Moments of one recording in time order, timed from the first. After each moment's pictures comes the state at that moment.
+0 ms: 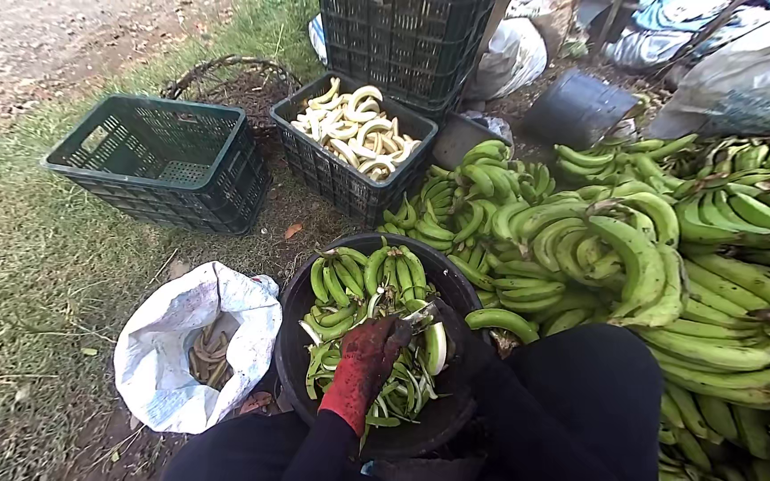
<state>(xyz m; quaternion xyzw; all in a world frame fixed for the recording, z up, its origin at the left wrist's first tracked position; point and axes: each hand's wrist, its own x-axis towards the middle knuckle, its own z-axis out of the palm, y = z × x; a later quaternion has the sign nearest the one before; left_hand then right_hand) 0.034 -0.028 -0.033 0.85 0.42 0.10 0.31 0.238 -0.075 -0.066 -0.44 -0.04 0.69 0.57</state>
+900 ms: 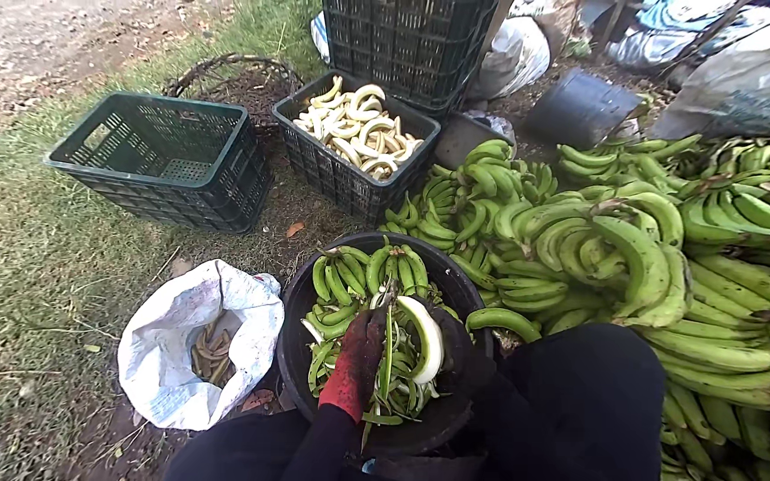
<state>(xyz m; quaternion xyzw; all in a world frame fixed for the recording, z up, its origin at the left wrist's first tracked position) 0.031 -0.028 -0.040 0.65 0.53 0.19 0.51 0.216 -0.086 -0.048 -0.46 -0.16 0.65 0.59</state>
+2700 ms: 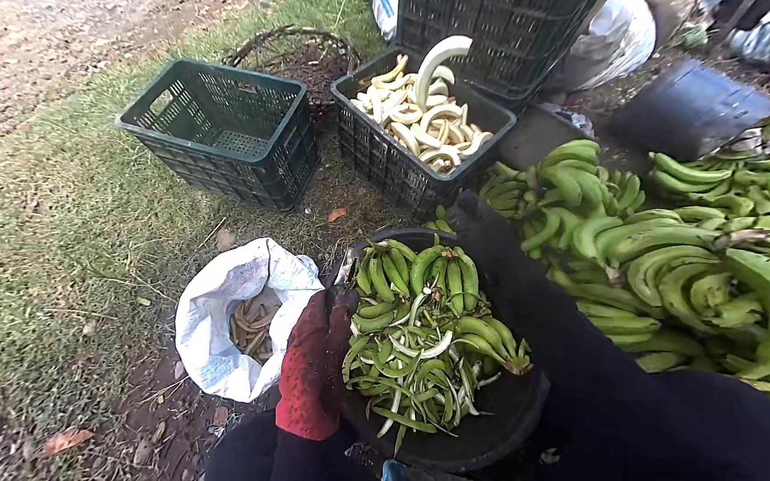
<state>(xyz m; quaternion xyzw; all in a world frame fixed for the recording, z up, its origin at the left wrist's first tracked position) -0.082 0.011 0.060 0.59 0.69 0.21 0.36 0.222 0.071 0.046 -0.70 -0.46 0.36 0.41</state>
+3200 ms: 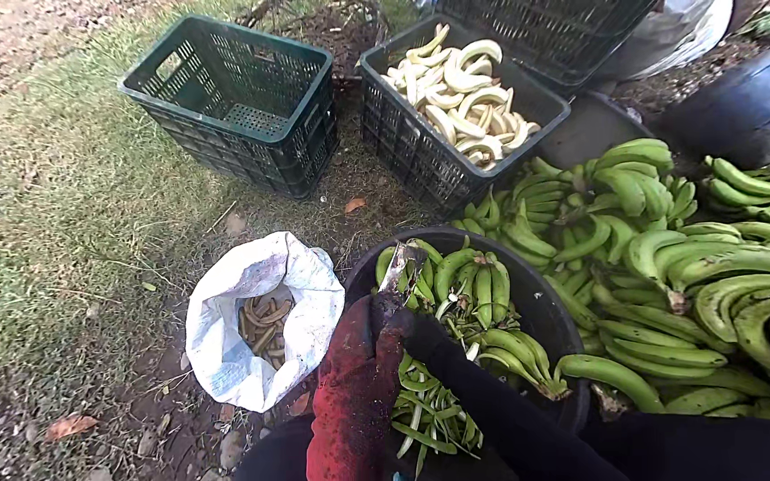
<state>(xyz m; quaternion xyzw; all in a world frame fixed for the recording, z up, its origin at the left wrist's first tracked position) -0.079 0.007 0.070 0.63 0.64 0.30 0.32 0.092 0.051 -0.161 -0.65 -0.66 0.33 -0.19</state>
